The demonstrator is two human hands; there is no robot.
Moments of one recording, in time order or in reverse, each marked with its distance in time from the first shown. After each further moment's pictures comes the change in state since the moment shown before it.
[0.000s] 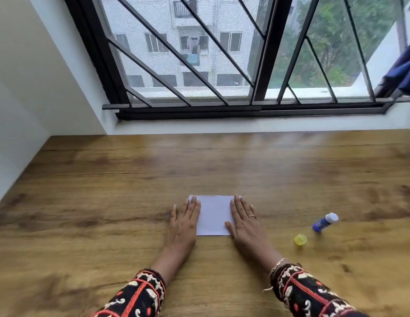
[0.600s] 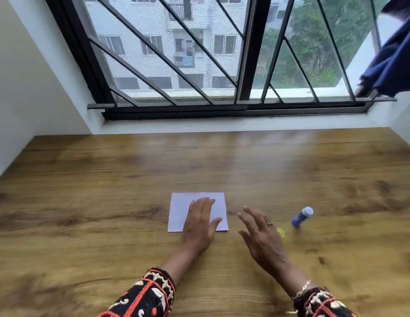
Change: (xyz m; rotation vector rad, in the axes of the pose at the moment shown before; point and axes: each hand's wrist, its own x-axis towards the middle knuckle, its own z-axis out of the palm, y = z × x) left_hand 0.008 0.081 -0.002 -0.451 0.141 0.015; right_hand -0.056 0.062 -0.030 0.148 0.487 -0.261
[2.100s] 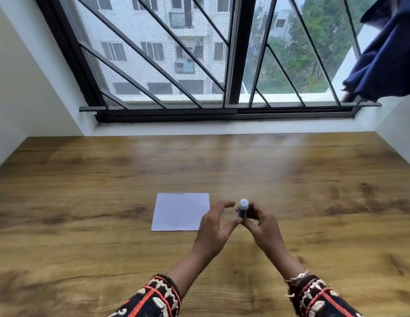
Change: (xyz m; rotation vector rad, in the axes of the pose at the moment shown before) left_hand -0.001 0.089 -0.001 -0.536 -0.013 -0.040; right_hand 0.014 0.024 -0.044 0.787 -0.025 0.471
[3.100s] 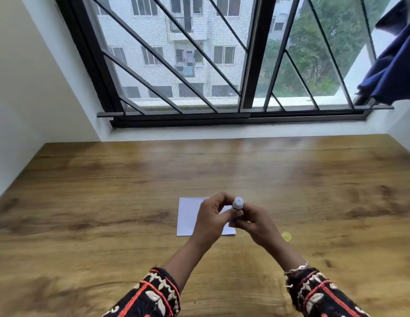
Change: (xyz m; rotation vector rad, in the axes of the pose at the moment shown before) left_hand 0.017 0.001 -0.074 -0.401 -0.044 -0.073; right_hand 0.021 -0.038 0.056 0.051 -0.250 0.020
